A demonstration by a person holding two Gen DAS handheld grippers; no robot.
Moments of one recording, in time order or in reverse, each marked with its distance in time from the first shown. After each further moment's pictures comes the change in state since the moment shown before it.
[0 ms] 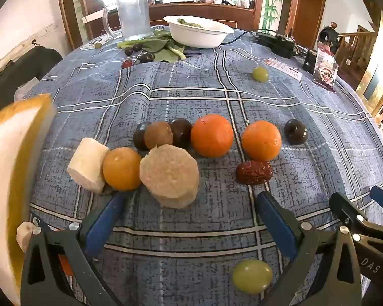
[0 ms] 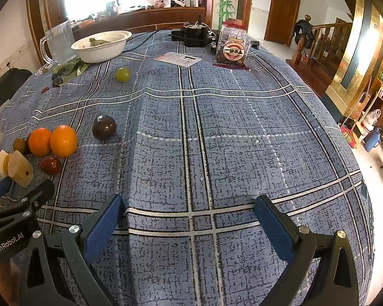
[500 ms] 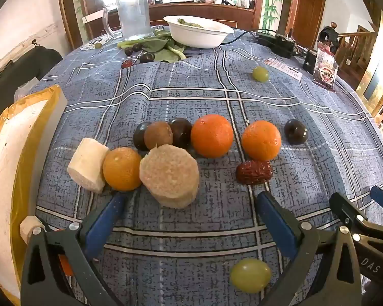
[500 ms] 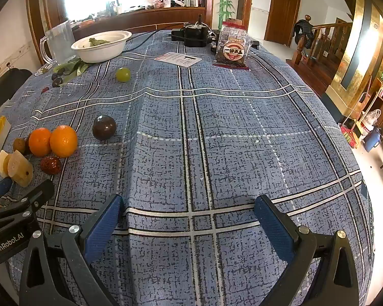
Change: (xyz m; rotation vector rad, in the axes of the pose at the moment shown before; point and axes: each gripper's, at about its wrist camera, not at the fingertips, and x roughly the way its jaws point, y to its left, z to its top) left arm 0.000 0.000 0.000 -0.001 0.000 -0.002; right arm 0.000 0.000 0.000 0.001 0.000 0.000
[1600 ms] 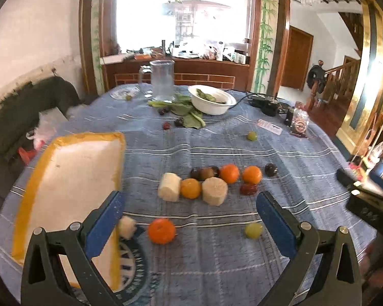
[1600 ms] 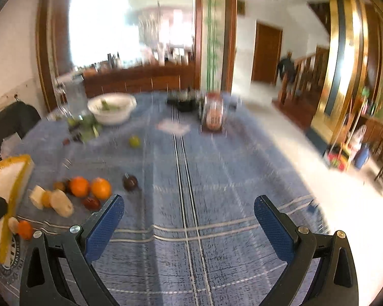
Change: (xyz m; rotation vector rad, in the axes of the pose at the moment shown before) left arm -0.147 0.059 -0.026 -0.010 -0.298 -0.010; right arm -0.118 0.004 -0.002 0.023 -0.346 -0.057
